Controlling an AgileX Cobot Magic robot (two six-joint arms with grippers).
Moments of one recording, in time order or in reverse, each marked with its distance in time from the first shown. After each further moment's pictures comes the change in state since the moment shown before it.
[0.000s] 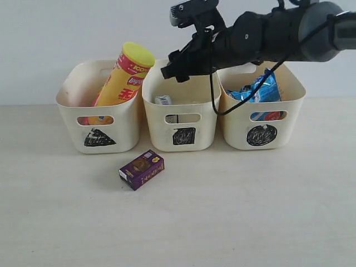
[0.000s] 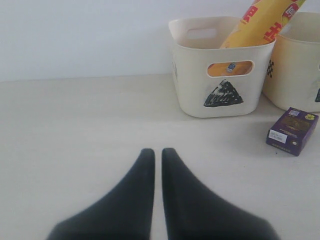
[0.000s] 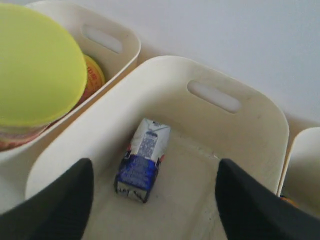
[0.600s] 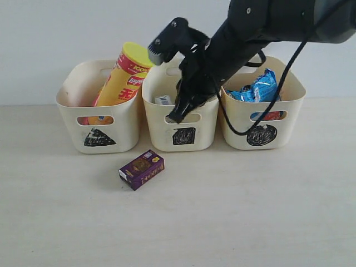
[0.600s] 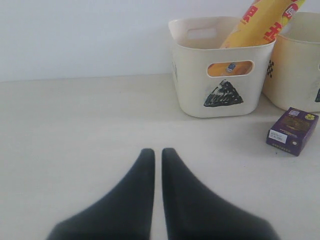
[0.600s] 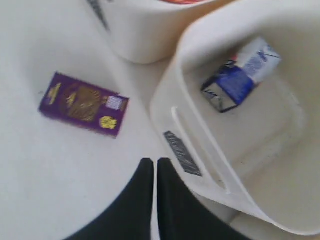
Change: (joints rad) left arm 0.000 0.000 0.000 0.000 0.000 0.000; right arm 0.066 -0.086 0.000 0.003 0.519 -0.390
